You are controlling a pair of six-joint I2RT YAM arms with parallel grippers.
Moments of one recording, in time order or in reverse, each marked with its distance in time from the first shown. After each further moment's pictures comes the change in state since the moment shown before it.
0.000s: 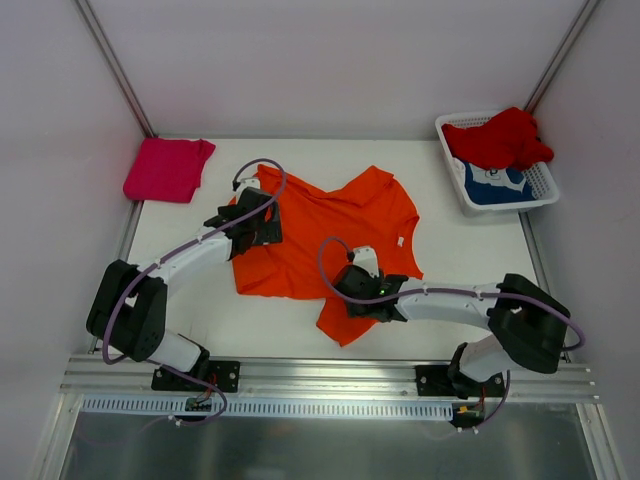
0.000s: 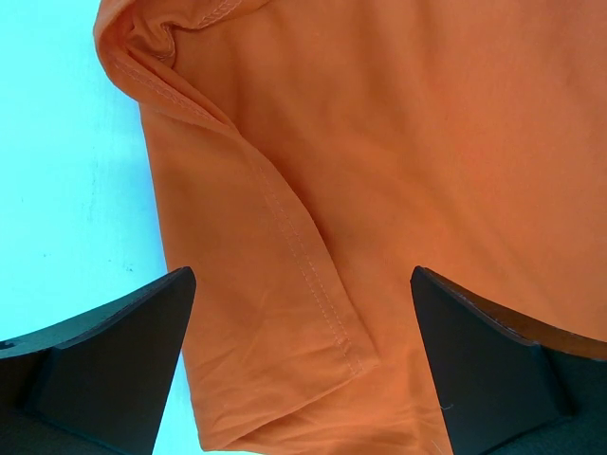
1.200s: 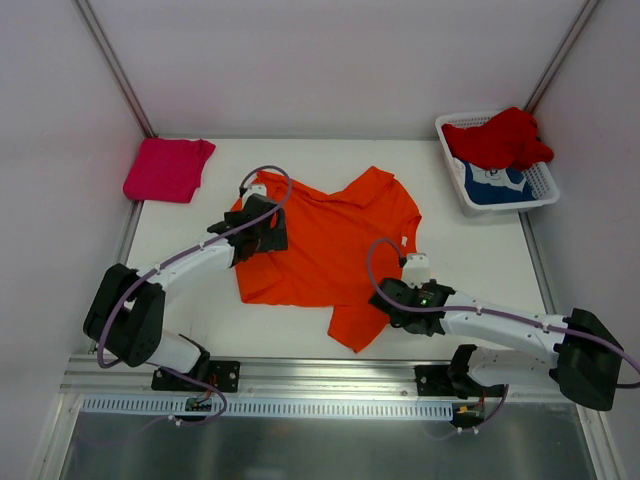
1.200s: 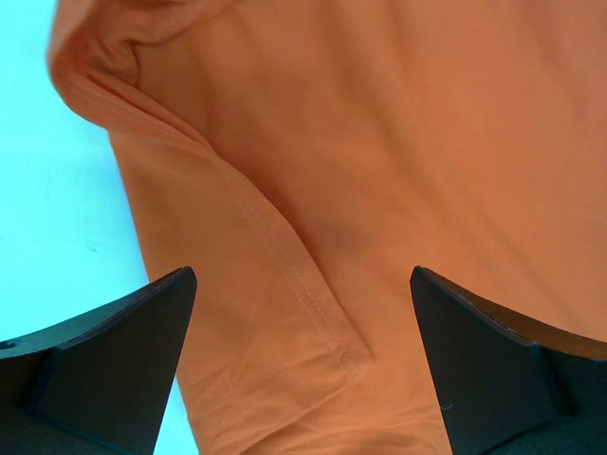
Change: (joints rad) left arm -0.047 -0.024 -0.030 0.002 0.019 -0.013; right arm -0.023 -0.325 -0.131 -0.418 0.188 0.203
